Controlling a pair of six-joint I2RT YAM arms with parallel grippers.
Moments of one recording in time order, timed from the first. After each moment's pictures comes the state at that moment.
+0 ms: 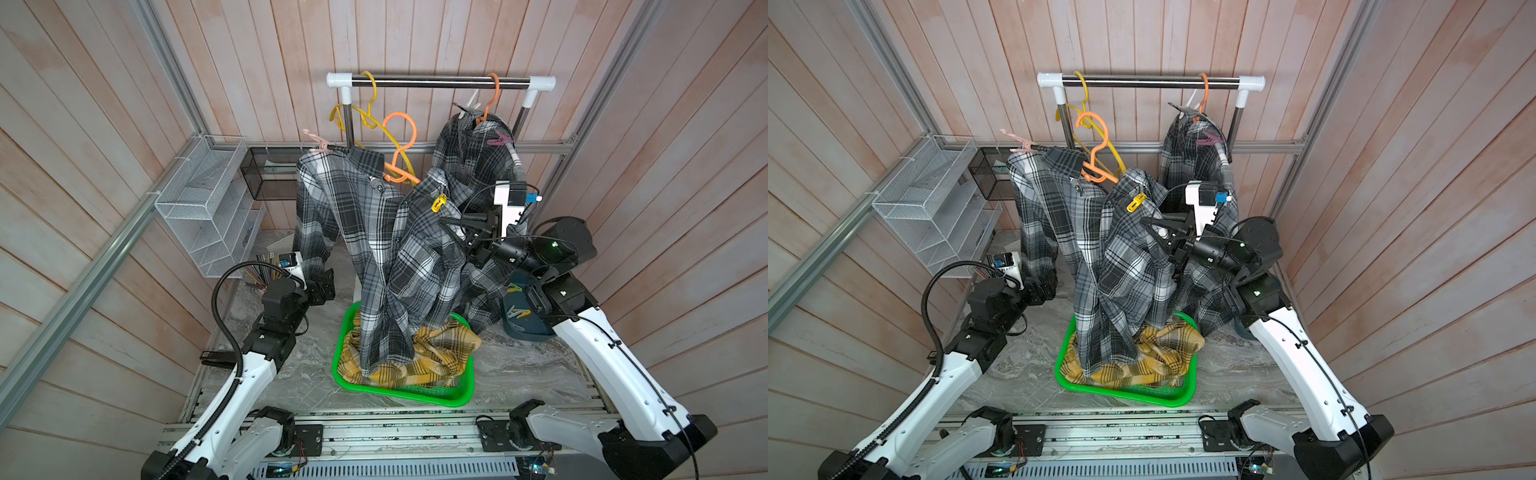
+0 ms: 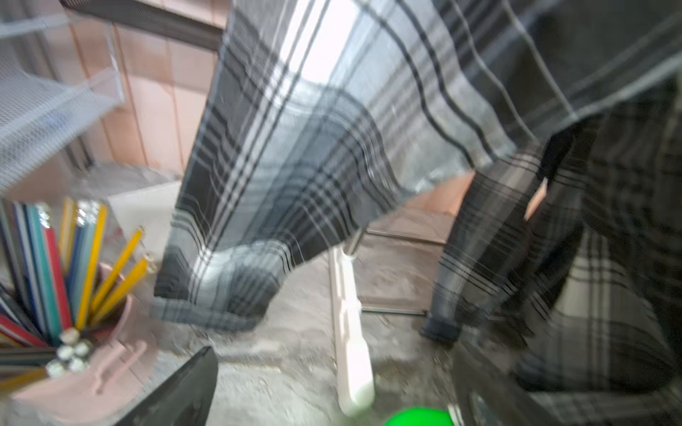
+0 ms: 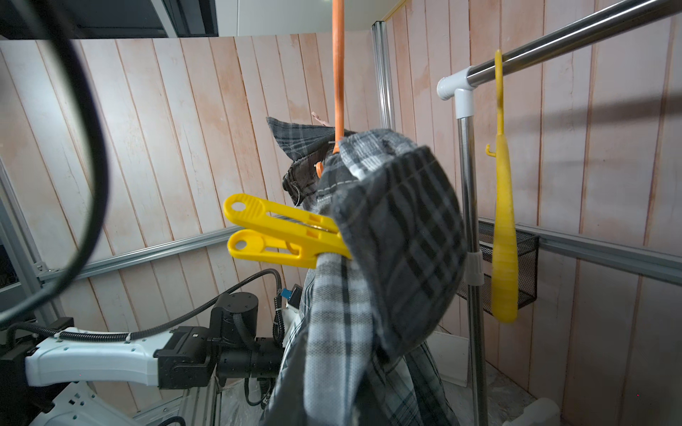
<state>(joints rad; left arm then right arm) -0.24 0.98 0.71 0.04 -0.06 -0.27 0.47 1.16 1.35 0.16 -0.75 0.40</state>
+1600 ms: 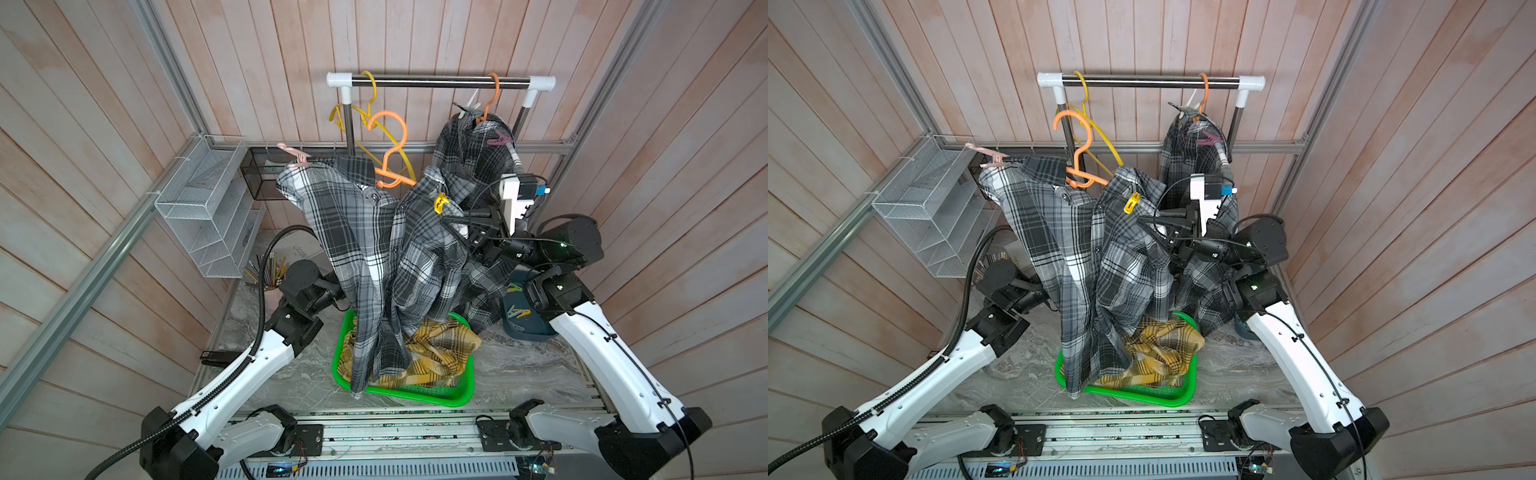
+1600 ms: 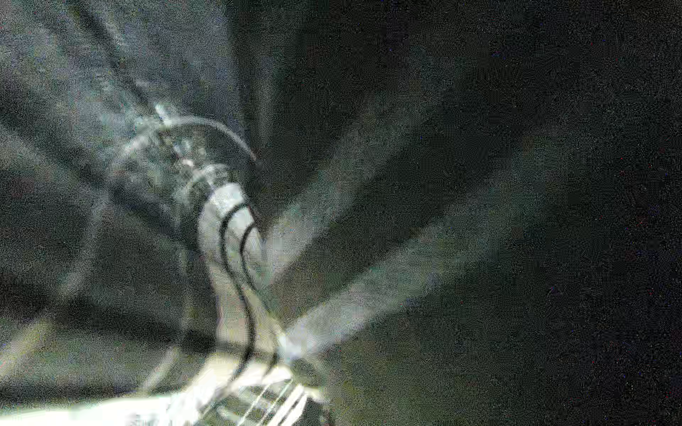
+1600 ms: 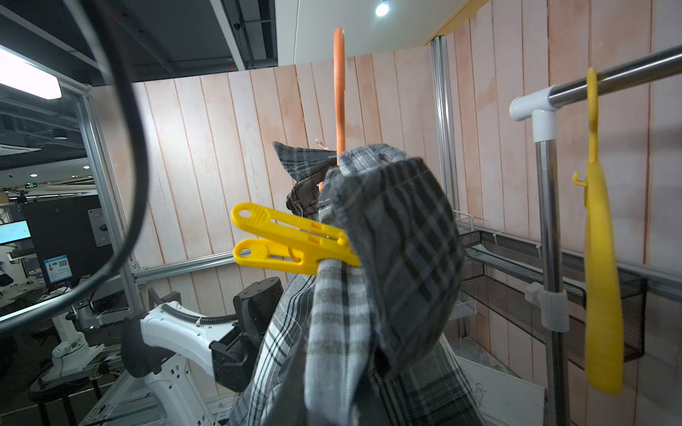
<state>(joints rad) -0.61 1.09 0.92 0.37 0.46 -0.55 0.46 1.17 1.33 0.35 -0.90 0.59</state>
